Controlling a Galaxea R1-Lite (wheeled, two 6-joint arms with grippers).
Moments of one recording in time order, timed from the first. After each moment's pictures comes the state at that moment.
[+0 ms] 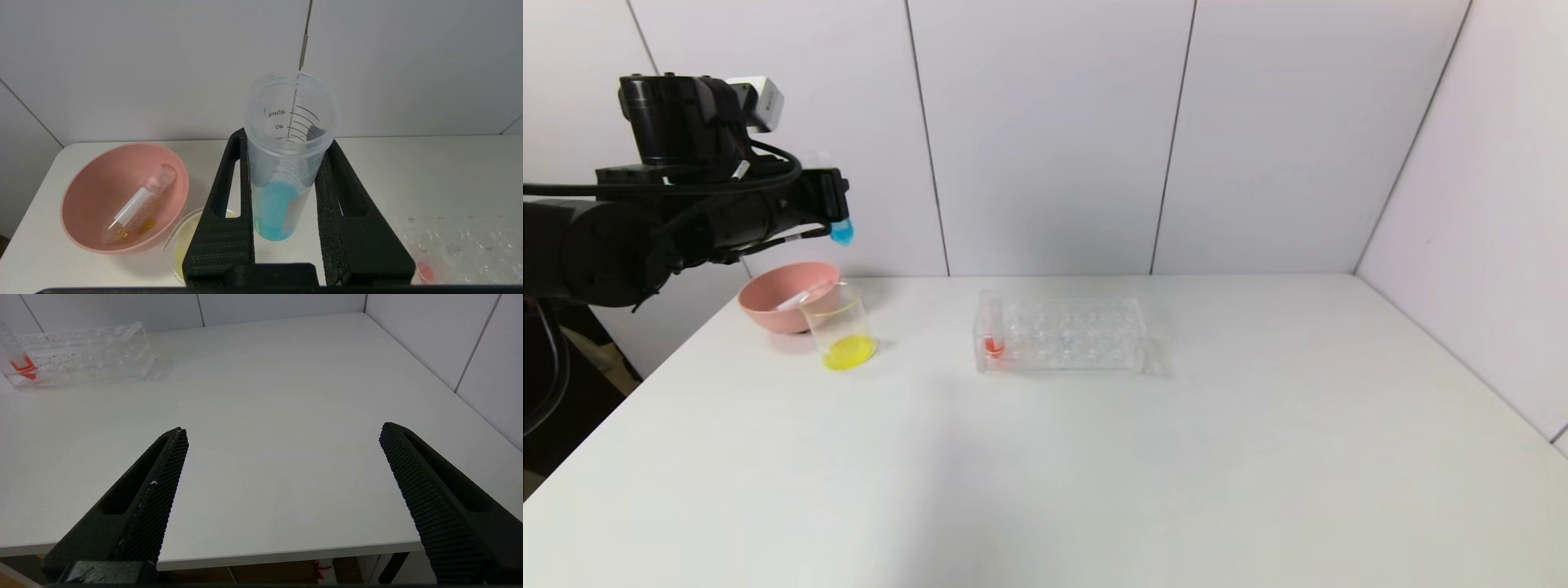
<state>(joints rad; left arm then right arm) -0.13 1.75 -1.26 -0.41 0.08 -0.07 0.00 0.00 0.00 0.00 -0.04 0.09</state>
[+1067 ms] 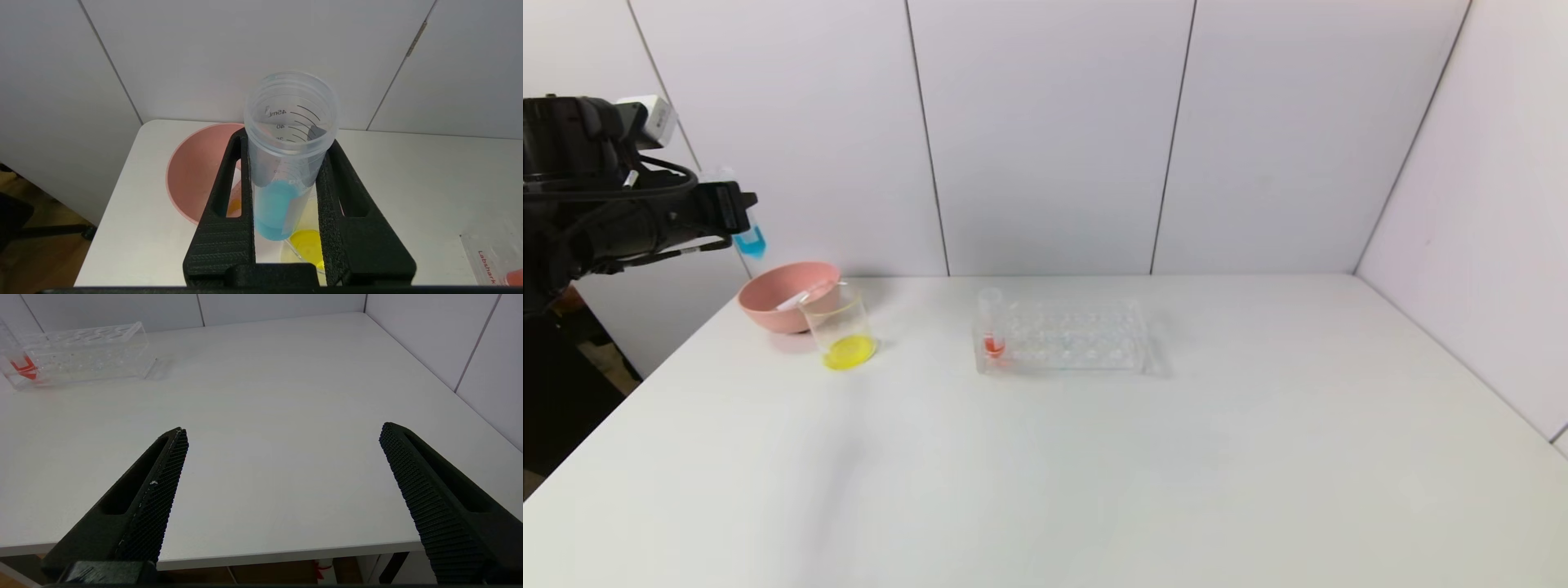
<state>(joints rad) 0.15 1.75 -1.21 -0.41 -0.10 -0.04 0.00 0.00 0.00 0.00 -0.04 0.09</state>
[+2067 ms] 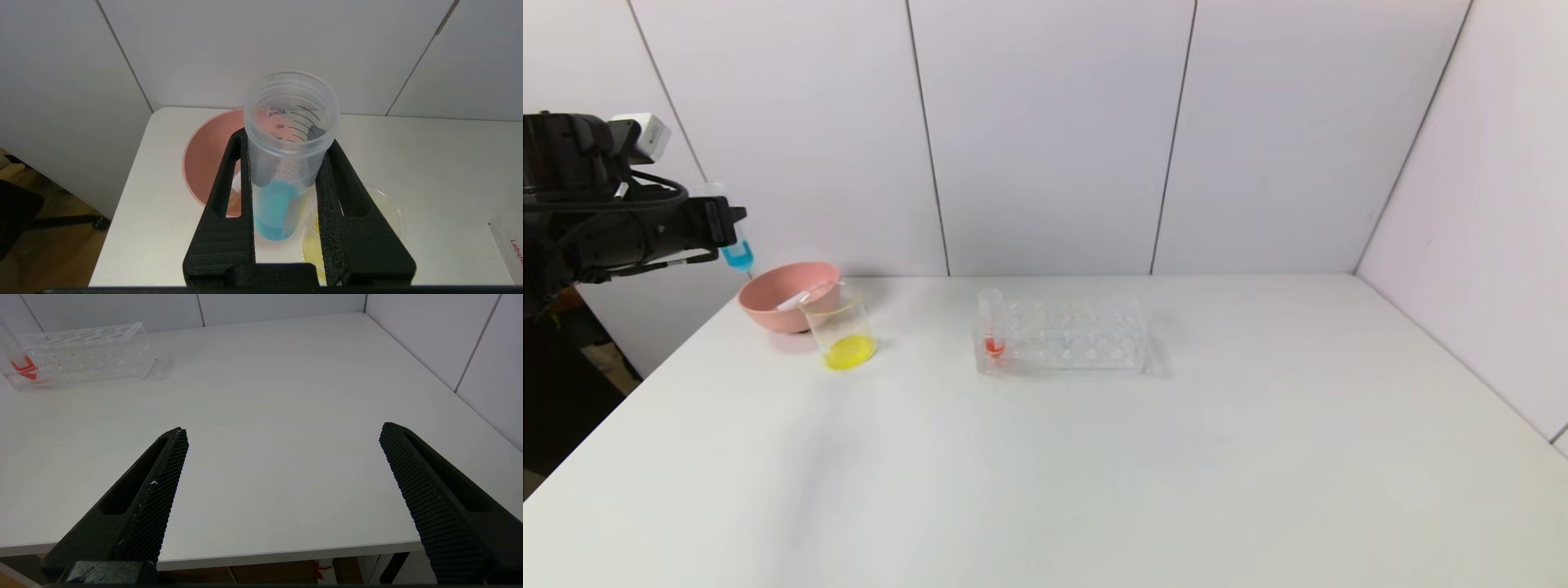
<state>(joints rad) 0.20 1.78 -1.22 -0.40 -0.16 0.00 0.00 0.00 0.00 0.00 -0.04 0.09</state>
